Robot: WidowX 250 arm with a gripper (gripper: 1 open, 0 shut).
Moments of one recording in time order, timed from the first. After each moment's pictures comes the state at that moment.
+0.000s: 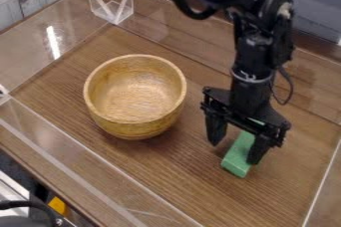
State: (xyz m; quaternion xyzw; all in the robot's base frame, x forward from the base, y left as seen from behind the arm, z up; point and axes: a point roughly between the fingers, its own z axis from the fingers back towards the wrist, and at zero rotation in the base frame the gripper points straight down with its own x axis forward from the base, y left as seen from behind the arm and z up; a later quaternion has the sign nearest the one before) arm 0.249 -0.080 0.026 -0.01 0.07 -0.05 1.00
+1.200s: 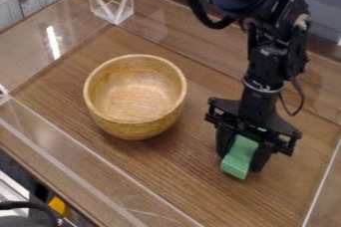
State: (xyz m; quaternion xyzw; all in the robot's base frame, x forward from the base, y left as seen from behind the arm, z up) arm 0.246 -0.089 0.026 -0.01 0.09 0.02 1.00
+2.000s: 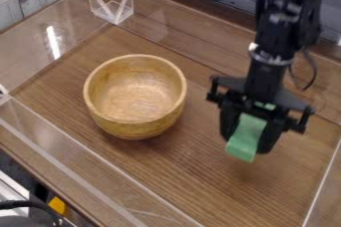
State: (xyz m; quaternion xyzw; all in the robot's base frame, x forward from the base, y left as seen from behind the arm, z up) arm 0.243 -0.096 0.071 0.00 0.08 0.04 1.00
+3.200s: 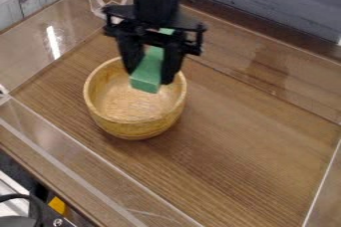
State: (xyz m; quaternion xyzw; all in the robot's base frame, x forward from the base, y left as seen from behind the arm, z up) arm 0.219 0.025 0.124 -0.01 0.03 0.14 0.99
